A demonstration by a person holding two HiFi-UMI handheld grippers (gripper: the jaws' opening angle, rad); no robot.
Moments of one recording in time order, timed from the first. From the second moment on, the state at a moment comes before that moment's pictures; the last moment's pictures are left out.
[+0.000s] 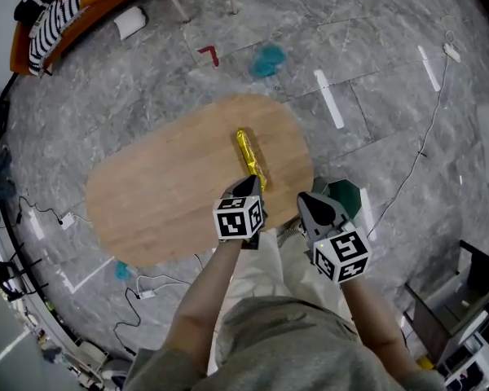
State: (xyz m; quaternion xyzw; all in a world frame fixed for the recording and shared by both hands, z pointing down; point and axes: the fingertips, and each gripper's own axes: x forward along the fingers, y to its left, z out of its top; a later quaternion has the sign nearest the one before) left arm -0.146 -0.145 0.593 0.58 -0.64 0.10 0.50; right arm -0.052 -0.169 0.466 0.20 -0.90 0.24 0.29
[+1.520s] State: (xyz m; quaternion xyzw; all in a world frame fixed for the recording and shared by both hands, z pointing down) left arm -0.158 -0.166 0.737 0.51 -0.63 0.19 0.55; right arm -0.041 -0.176 0.538 0.22 -0.87 0.32 0.31
